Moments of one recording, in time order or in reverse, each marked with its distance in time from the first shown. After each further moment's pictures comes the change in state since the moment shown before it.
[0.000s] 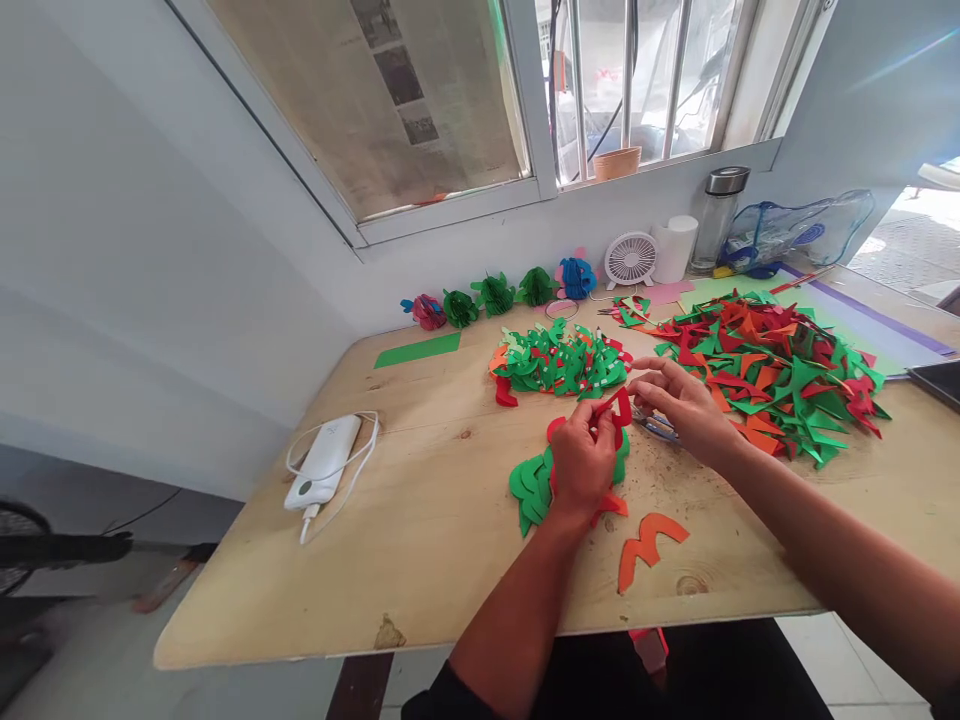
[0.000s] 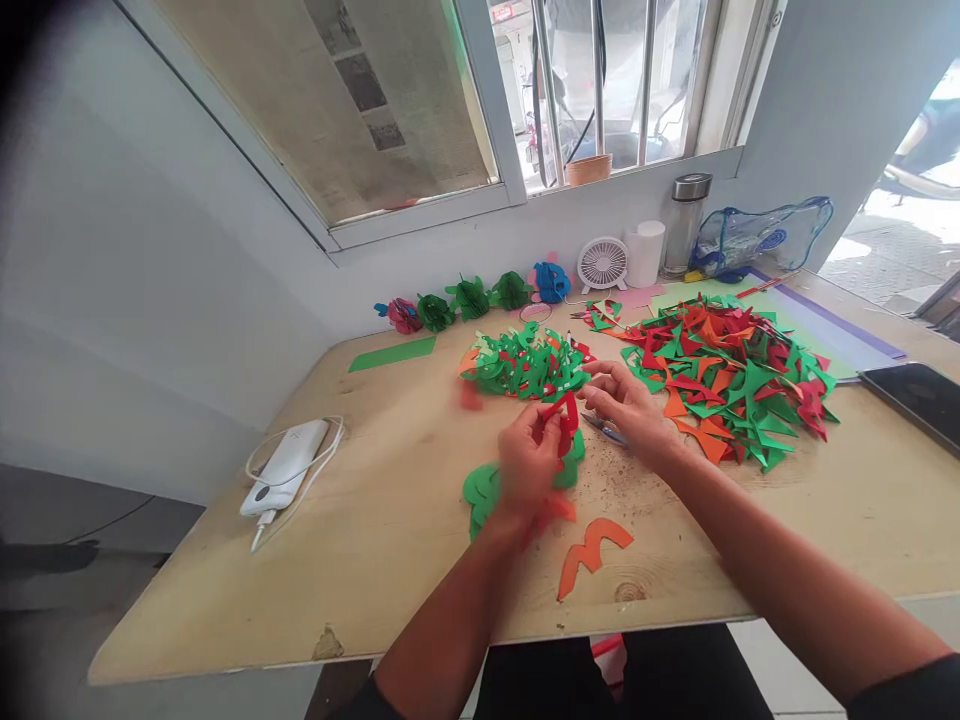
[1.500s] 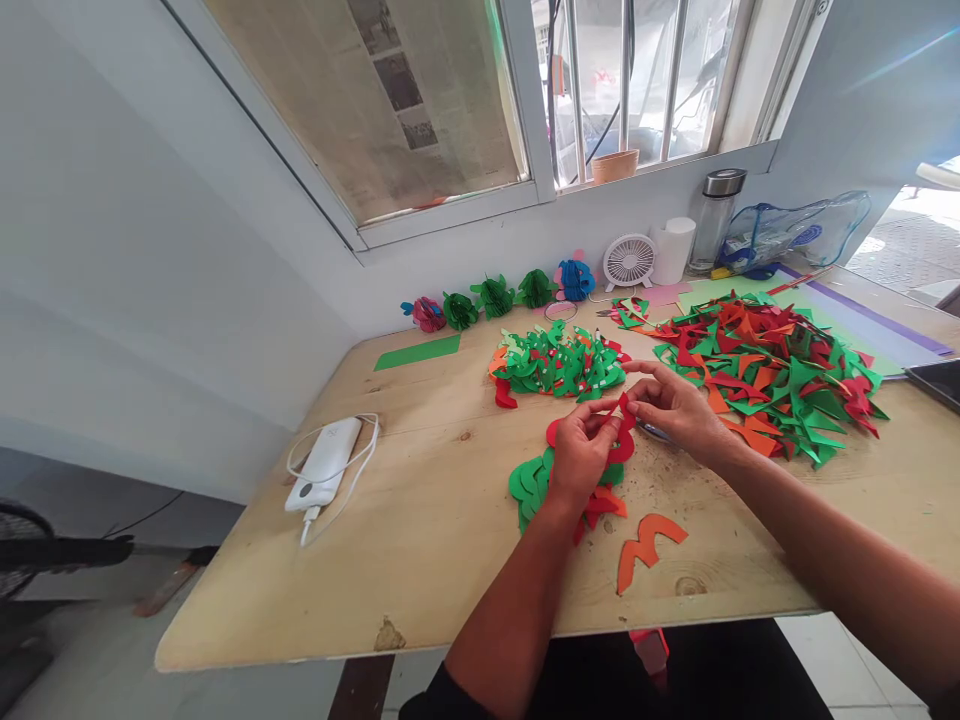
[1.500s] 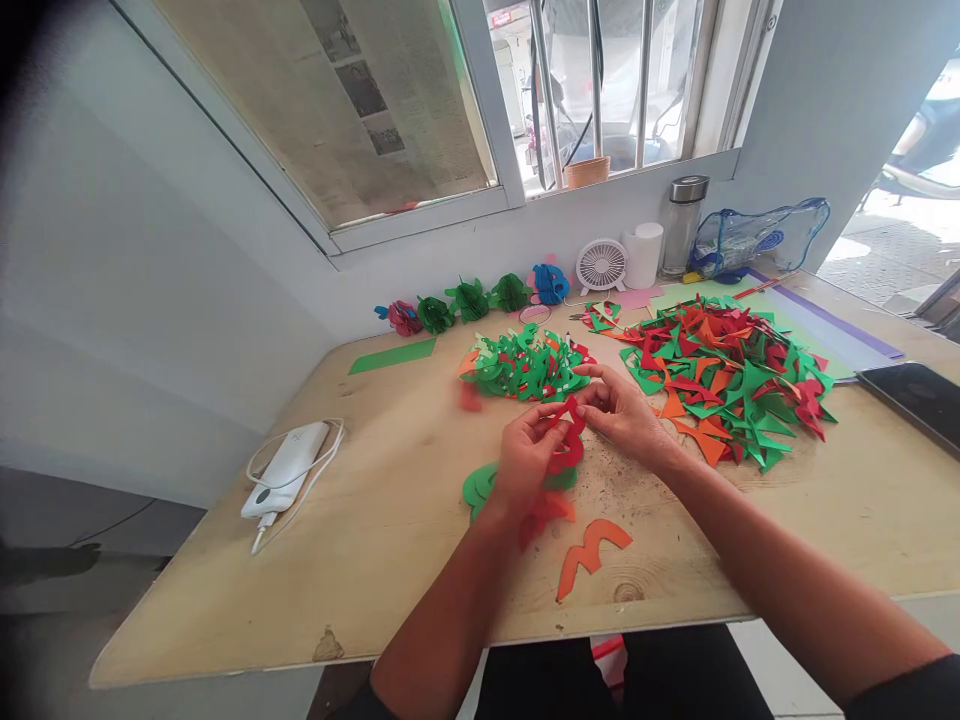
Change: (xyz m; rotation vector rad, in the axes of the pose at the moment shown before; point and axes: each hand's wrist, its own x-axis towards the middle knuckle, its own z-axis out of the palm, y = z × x) left_hand 0.005 0.007 -0.002 -0.508 -0.196 -0.221; right_hand 0.000 0.004 0.000 -0.016 -0.137 -0.058
